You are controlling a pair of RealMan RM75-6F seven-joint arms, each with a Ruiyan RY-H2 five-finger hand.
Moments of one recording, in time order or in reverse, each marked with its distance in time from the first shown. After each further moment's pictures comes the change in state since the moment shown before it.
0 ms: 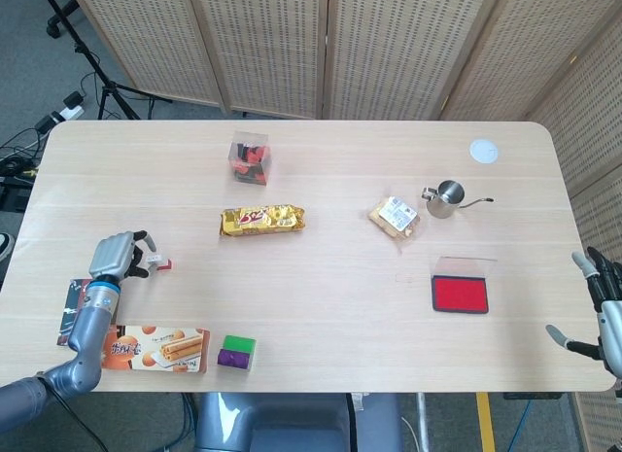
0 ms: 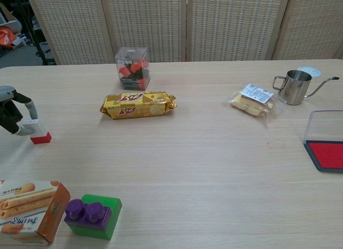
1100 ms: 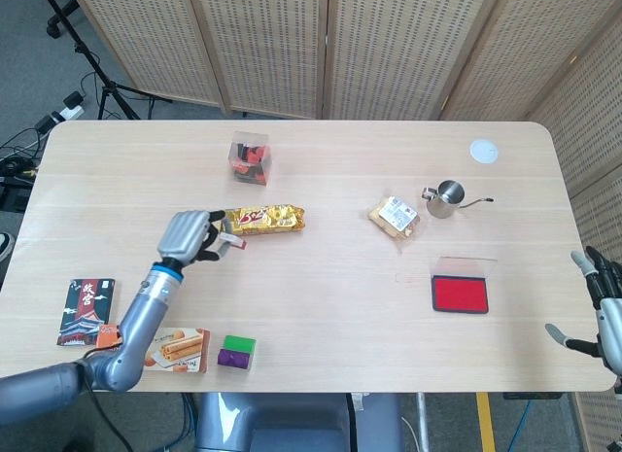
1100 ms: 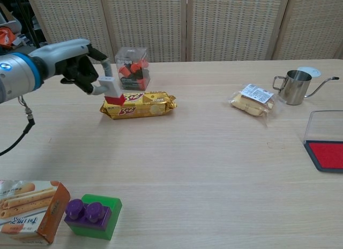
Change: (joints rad) left arm -0.175 -0.018 -0.107 -0.299 0.074 0.070 0.115; right arm 0.013 -0.002 0.005 0.009 0.025 -0.032 0.017
